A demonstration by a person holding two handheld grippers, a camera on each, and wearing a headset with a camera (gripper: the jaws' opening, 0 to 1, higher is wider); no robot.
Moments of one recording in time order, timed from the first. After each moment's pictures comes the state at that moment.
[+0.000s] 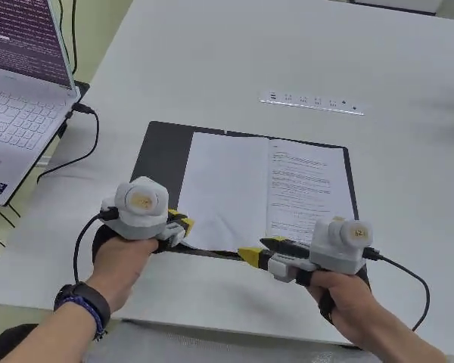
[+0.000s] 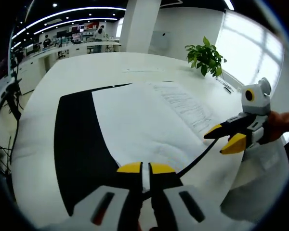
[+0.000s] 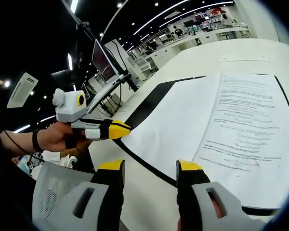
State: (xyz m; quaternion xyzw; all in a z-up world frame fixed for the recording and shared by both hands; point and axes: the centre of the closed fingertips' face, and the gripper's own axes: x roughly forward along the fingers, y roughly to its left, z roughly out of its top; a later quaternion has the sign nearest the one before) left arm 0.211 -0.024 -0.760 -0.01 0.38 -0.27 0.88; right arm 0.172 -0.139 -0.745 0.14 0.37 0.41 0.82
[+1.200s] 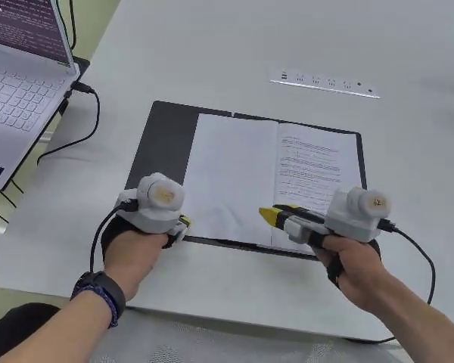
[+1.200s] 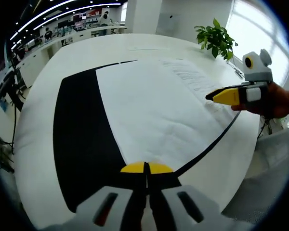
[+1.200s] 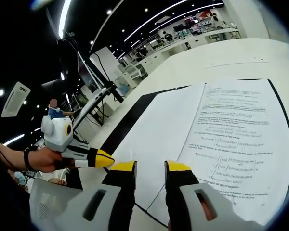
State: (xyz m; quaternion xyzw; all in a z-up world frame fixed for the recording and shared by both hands) left arm 0.201 -0.010 -0.792 0.03 0.44 -0.23 0.87; right arm 0.240 -0.153 -0.755 0.16 0.36 0.37 0.84
